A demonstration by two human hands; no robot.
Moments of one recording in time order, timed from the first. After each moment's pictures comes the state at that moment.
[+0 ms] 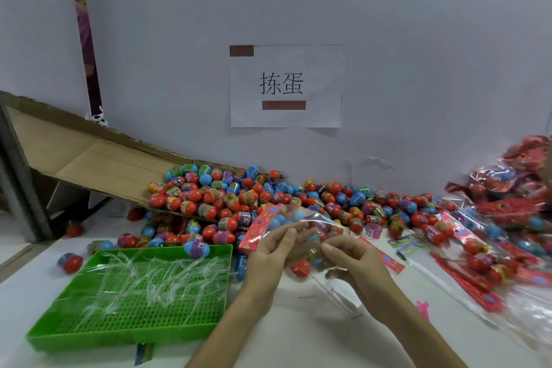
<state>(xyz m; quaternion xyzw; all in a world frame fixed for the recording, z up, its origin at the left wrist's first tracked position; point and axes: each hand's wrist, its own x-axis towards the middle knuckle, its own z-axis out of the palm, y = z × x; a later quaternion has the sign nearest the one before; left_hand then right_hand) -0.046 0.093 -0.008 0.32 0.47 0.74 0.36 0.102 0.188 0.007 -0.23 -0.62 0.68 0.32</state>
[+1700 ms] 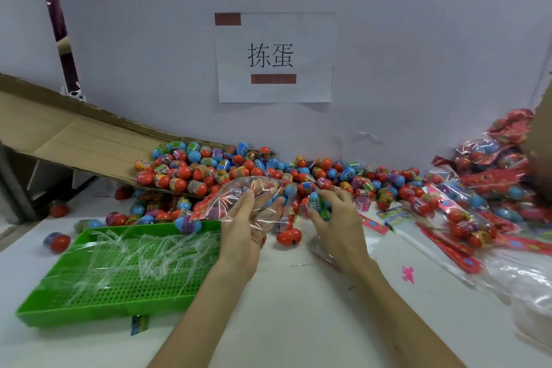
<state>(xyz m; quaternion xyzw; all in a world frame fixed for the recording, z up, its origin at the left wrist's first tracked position) -0.063 0.089 0.005 0.14 0.37 0.84 0.38 0.059 0.230 -0.033 -0.39 -0.81 0.19 0.40</state>
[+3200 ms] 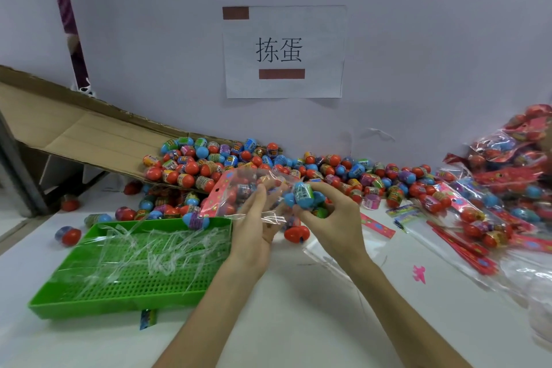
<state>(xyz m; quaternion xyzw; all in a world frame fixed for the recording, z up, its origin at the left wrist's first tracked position) -0.062 0.092 -0.001 0.17 0.40 0.82 0.37 0.053 0.181 0.000 -0.23 -0.76 0.37 0.48</state>
